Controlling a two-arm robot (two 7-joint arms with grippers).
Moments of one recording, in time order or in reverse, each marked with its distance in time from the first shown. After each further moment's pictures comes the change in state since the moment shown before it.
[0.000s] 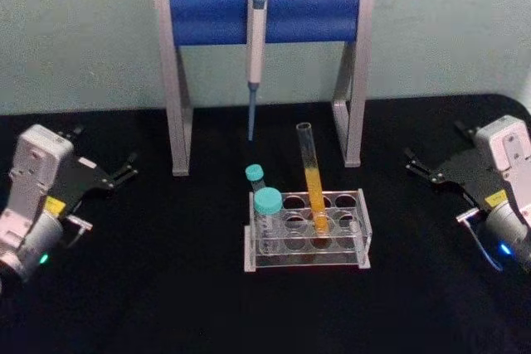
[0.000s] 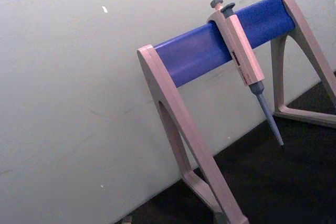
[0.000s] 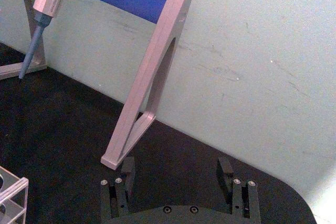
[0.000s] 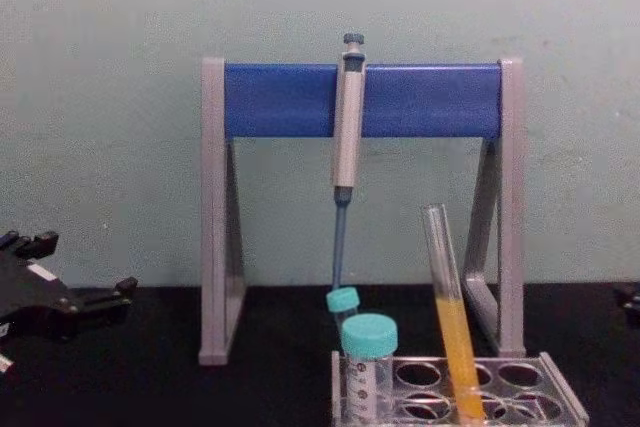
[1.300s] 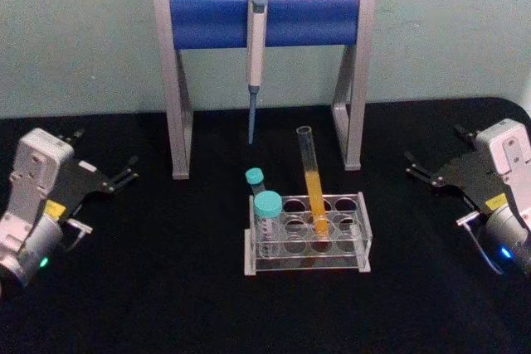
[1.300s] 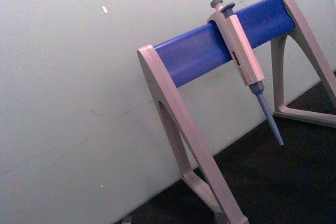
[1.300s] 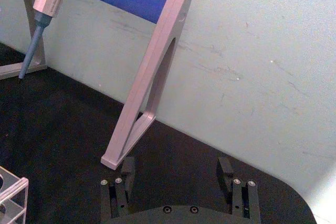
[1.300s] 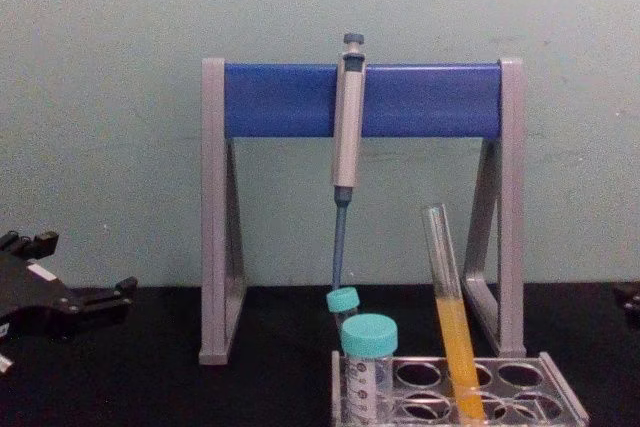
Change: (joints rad) left arm 0.000 0.000 0.000 0.000 0.000 0.000 0.000; right arm 0.000 0.000 0.000 0.000 0.000 0.000 0.000
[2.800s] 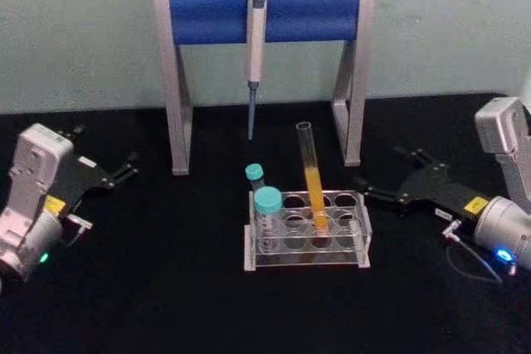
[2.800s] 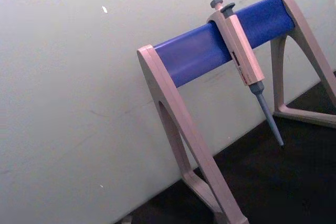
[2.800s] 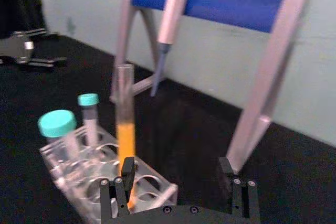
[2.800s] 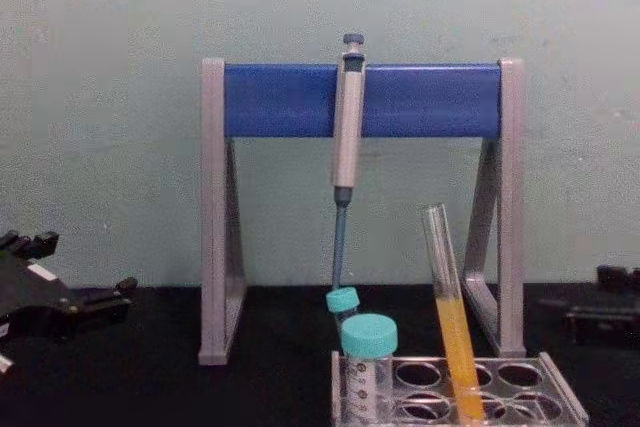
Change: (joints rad) left arm 0.000 0.000 0.000 0.000 0.000 0.000 0.000; right arm -0.044 0.041 0.068 -0.177 0.268 0.234 0.416
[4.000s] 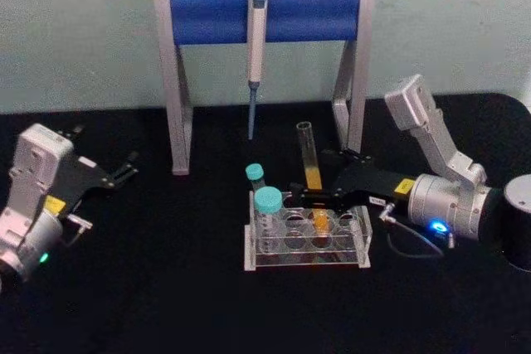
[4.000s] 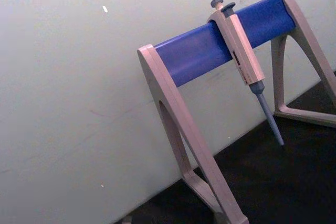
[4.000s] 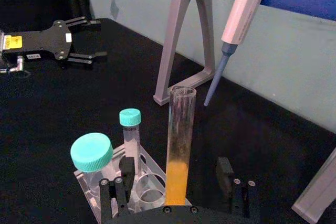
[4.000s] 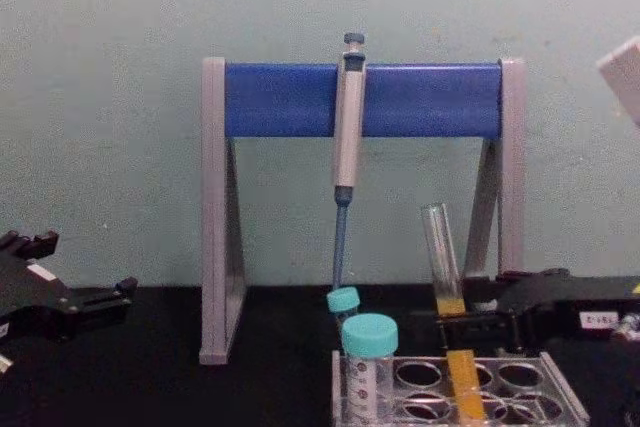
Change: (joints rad) left arm 0.000 0.000 0.000 0.000 0.000 0.000 0.000; right arm 0.228 -0.128 -0.142 0.152 -0.061 0.141 0.148
